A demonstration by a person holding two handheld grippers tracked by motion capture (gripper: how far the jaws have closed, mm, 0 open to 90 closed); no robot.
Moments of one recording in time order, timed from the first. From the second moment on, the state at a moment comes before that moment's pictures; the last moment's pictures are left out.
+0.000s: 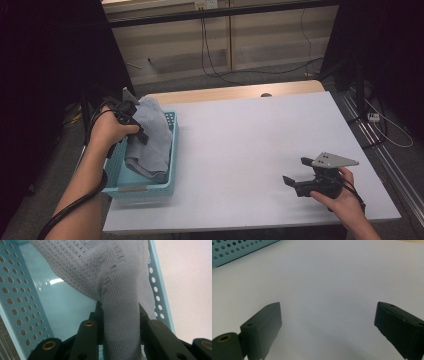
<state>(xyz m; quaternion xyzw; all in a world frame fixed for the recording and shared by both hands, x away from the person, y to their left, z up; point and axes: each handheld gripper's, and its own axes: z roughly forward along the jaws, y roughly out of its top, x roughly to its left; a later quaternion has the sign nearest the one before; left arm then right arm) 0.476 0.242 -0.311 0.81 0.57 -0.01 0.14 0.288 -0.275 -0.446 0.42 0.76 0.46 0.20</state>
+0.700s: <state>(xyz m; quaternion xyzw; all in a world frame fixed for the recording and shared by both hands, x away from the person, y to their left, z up) 0.467 0.242 -0.315 0.82 0.56 -0.02 0.13 0.288 -0.275 -0.447 0.42 0.76 0.46 0.20</state>
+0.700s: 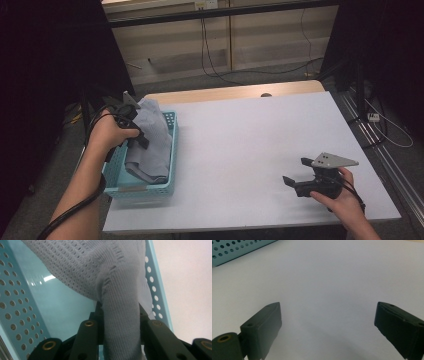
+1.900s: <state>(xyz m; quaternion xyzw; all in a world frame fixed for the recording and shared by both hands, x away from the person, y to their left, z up) 0.455 0.246 -0.329 0.82 0.56 -0.04 0.13 0.288 -0.274 -0.446 0.42 0.76 0.46 0.20</state>
